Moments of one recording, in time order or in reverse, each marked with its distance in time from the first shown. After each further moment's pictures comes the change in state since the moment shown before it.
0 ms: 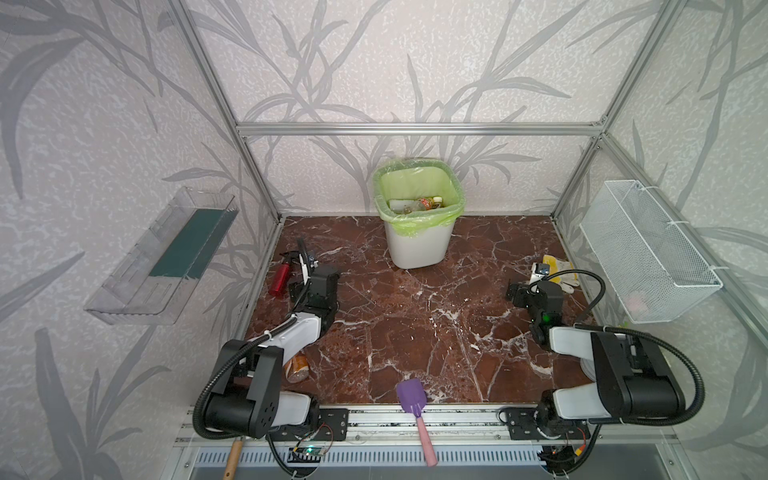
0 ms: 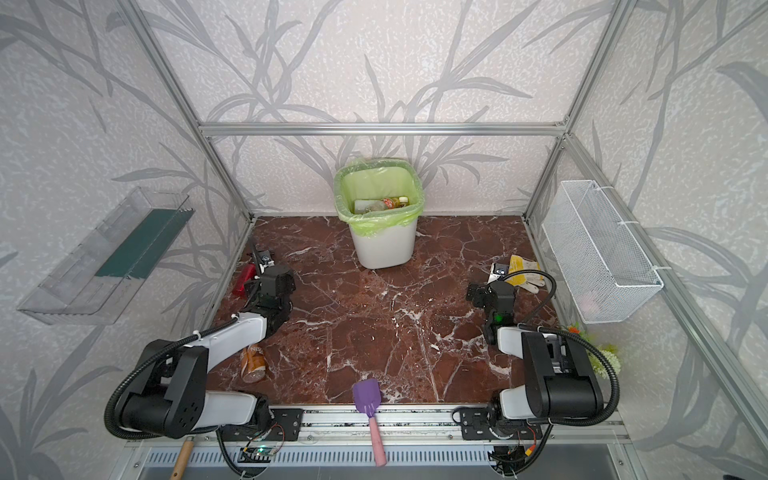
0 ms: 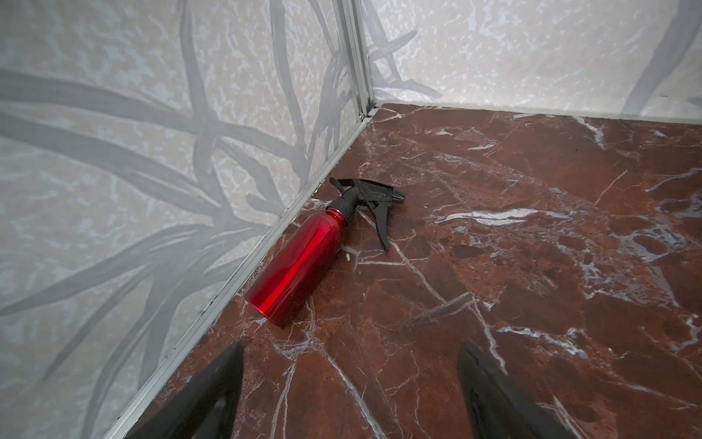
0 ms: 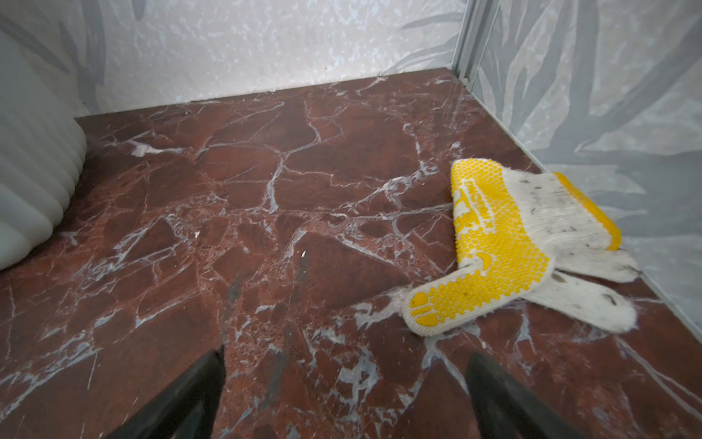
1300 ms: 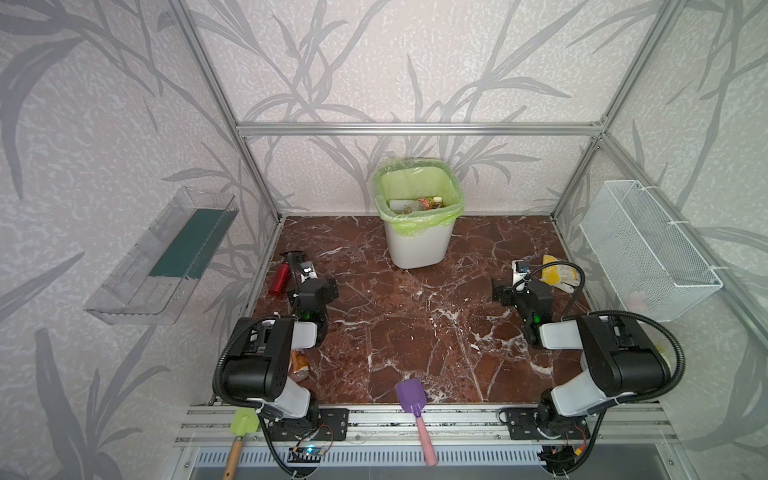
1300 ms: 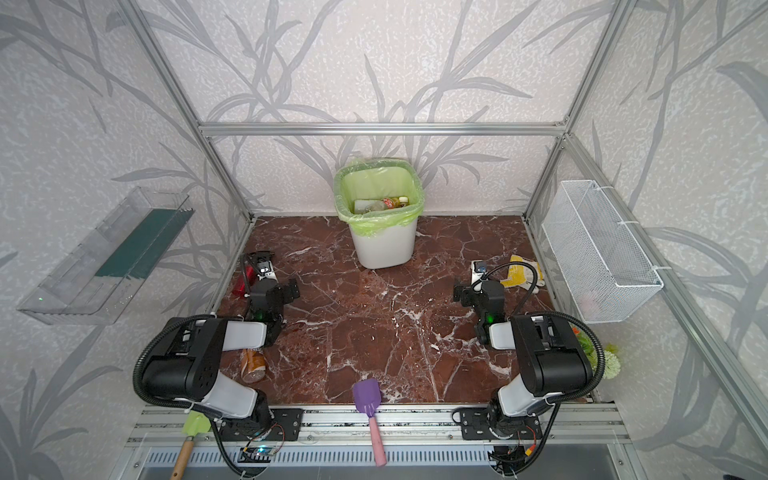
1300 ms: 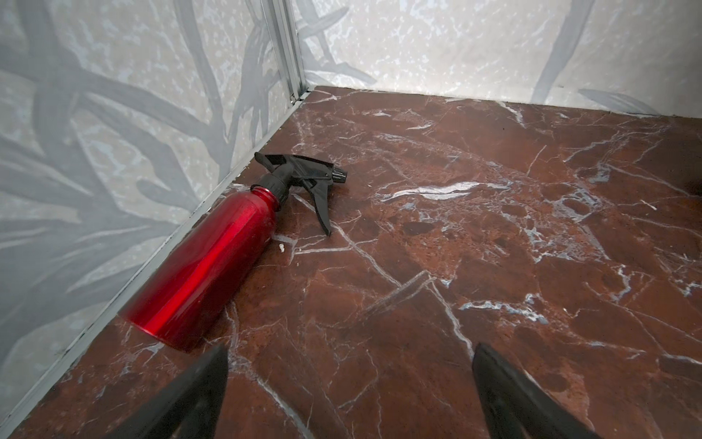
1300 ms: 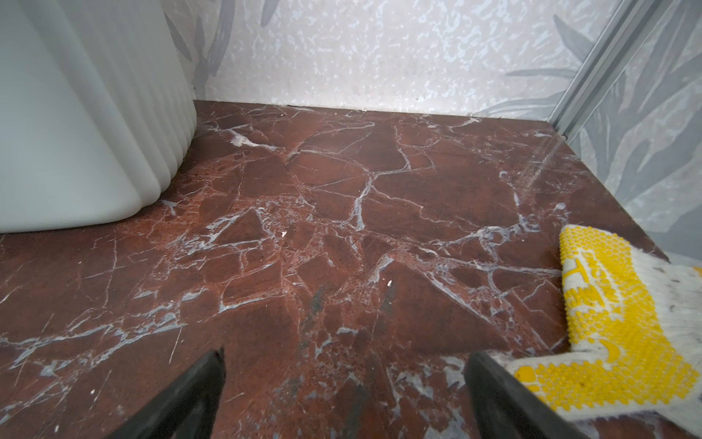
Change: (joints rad) left arm 0.140 0.165 -0.129 0.401 0.371 0.065; right arm 0.067 0.127 0.005 0.209 -0.111 -0.125
